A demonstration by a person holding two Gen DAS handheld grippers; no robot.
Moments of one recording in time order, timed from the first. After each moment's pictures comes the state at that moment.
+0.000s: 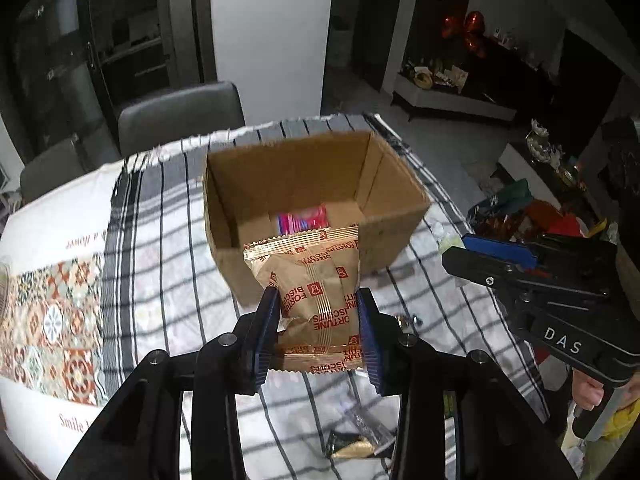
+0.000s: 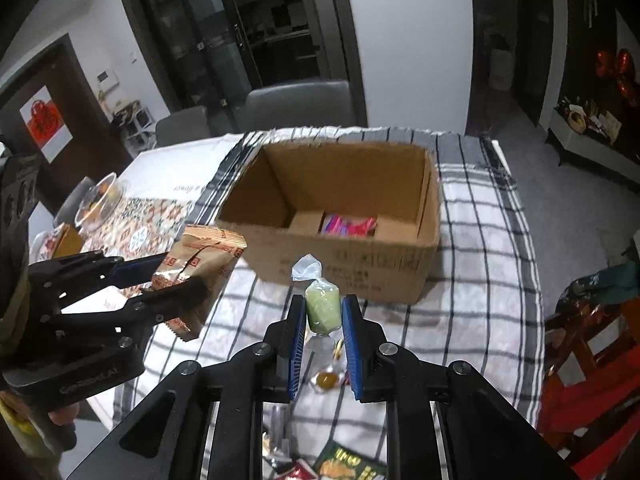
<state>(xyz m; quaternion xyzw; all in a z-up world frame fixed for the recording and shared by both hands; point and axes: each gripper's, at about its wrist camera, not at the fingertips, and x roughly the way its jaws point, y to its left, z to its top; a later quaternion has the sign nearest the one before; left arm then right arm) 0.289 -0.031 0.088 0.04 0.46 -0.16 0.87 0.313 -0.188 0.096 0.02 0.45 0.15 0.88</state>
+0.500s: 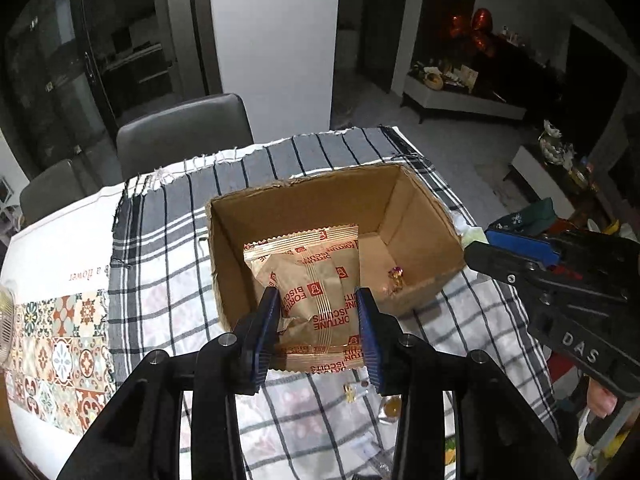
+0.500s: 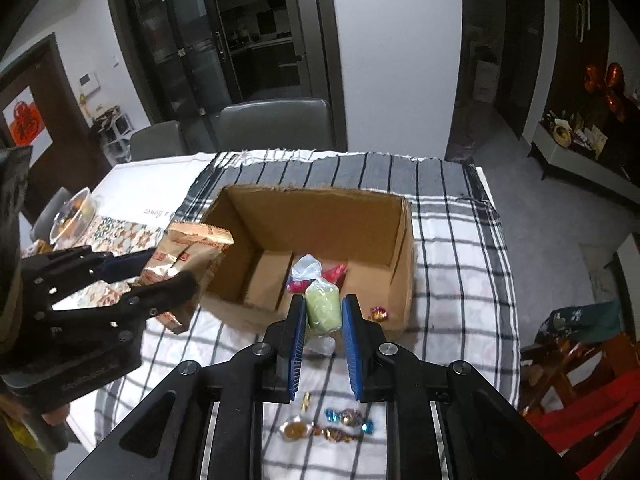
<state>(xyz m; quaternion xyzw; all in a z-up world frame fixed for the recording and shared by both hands) 0.361 -0.038 0.084 0.05 0.46 -0.14 0.87 0.376 -0.186 0.105 -0.01 0.45 0.12 0.89</state>
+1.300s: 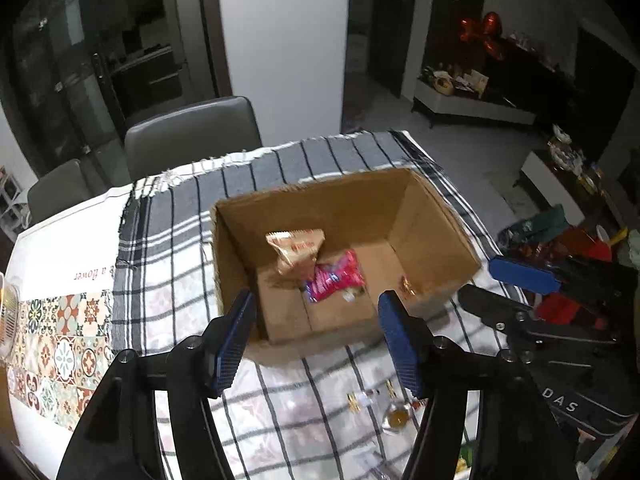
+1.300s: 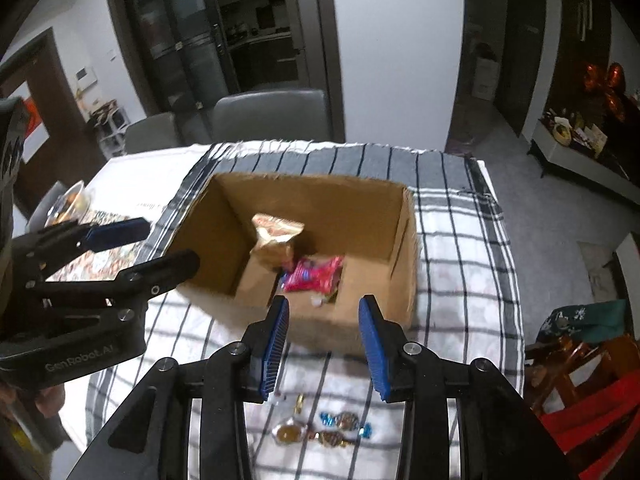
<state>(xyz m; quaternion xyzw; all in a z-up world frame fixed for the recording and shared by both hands) 0.355 -0.041 0.080 0.06 0.45 -0.13 0.88 0.365 -0.184 0.084 -0.03 0.46 0.13 0.88</state>
